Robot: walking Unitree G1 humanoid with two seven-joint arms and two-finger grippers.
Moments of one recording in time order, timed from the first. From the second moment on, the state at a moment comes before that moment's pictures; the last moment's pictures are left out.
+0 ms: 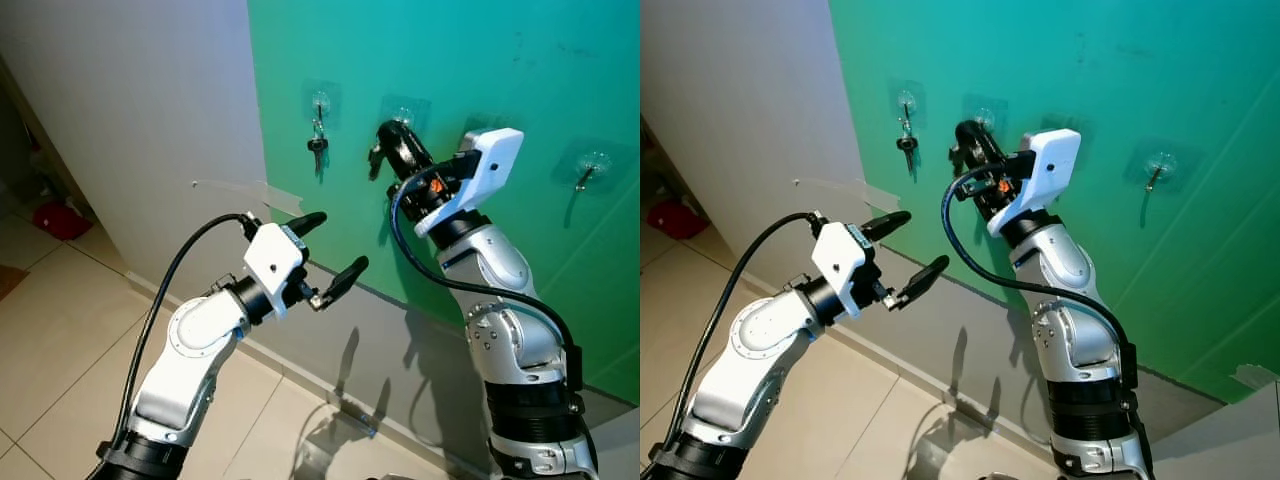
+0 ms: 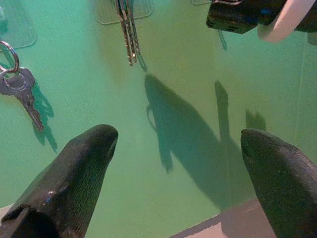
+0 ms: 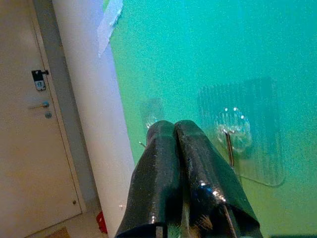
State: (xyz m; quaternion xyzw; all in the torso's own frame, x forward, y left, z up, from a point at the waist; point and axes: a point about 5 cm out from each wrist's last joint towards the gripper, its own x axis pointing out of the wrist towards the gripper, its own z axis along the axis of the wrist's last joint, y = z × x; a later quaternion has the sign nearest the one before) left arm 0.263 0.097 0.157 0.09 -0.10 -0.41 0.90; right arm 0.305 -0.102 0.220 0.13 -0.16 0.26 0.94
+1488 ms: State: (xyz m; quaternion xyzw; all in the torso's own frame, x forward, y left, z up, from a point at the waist) left arm 0.266 0.095 0.160 0.09 -0.10 -0.42 0.90; right arm 0.314 -0.110 0.219 0.12 -0.15 0.23 0.95
